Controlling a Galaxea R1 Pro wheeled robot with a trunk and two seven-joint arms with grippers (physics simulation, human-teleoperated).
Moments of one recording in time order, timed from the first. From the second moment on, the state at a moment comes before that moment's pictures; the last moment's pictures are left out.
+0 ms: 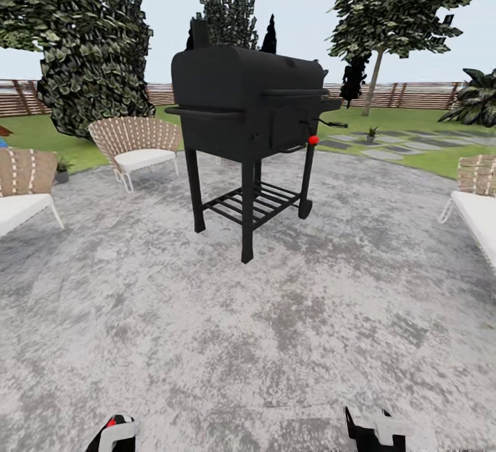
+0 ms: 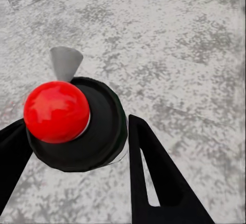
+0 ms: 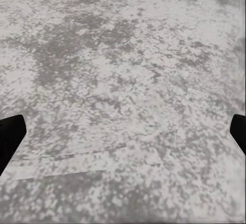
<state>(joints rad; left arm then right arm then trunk) -0.28 0.09 0.09 -0.24 0.02 -0.59 0.05 -0.22 -0.08 -0.09 -0.42 0.00 -0.57 -0.01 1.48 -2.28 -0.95</state>
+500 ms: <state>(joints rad) -0.28 0.09 0.10 -0.24 0.02 -0.59 0.05 -0.22 -0.08 -0.09 -0.42 0.00 -0.57 -0.01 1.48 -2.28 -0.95</state>
